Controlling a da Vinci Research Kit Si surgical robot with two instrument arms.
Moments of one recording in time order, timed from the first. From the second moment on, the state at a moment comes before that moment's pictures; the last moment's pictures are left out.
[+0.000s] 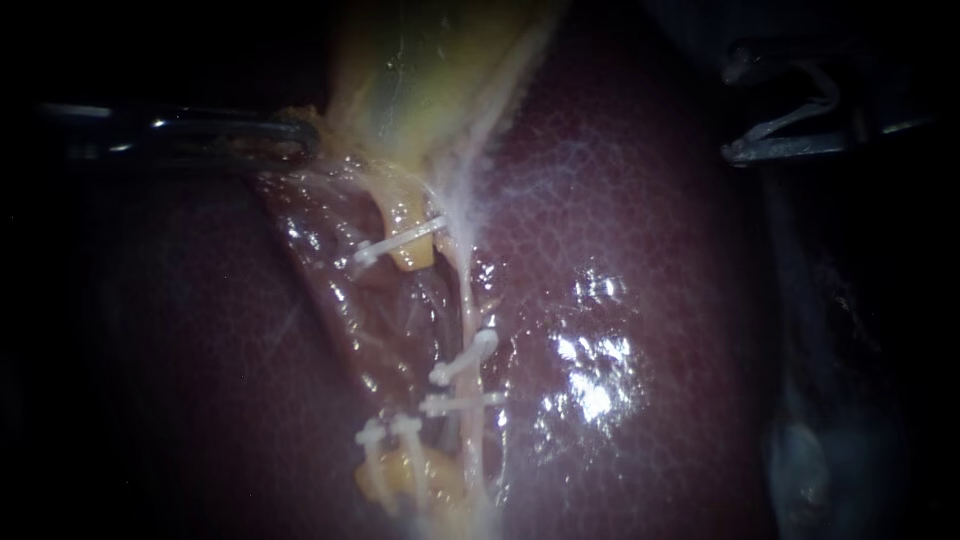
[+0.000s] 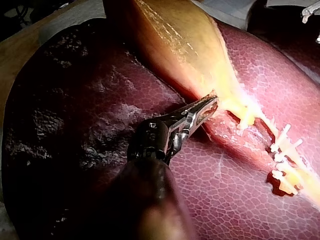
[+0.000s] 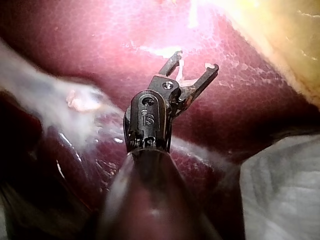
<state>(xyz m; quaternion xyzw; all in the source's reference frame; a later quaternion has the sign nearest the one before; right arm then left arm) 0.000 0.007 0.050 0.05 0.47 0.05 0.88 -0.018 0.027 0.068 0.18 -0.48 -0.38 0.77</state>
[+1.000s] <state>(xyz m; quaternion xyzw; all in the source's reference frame) 0.012 -0.003 0.054 0.27 0.50 0.20 0.80 -0.018 0.026 0.068 0.18 -0.48 -0.38 0.77</state>
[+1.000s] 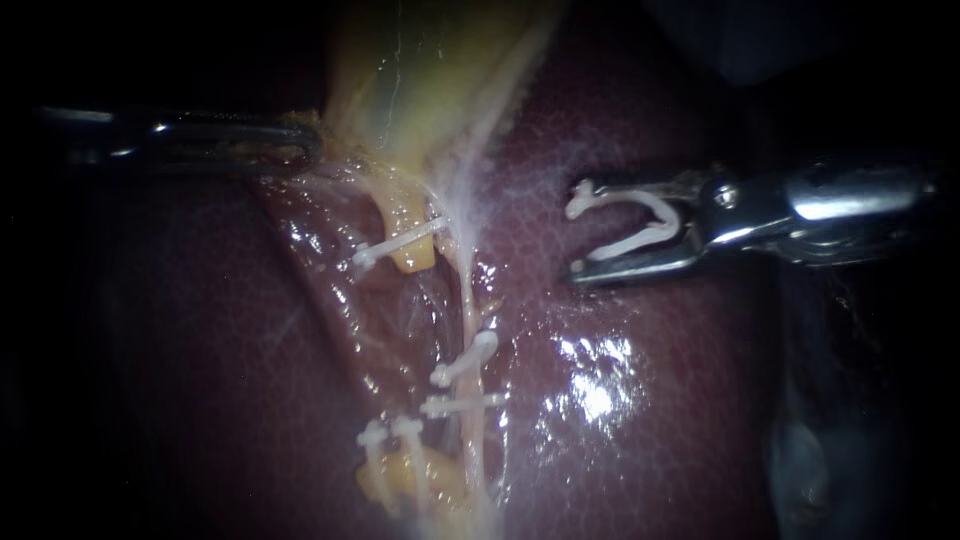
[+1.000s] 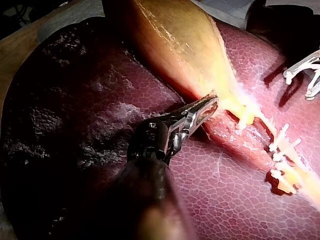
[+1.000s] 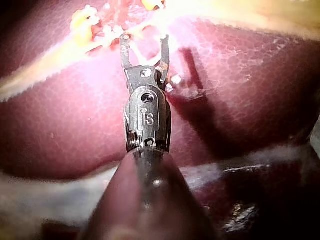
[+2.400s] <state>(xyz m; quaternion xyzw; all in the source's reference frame) 0.018 -0.007 0.066 0.41 0.47 0.32 0.71 -0.018 0.026 0.068 0.17 -0.48 -0.38 0.77</state>
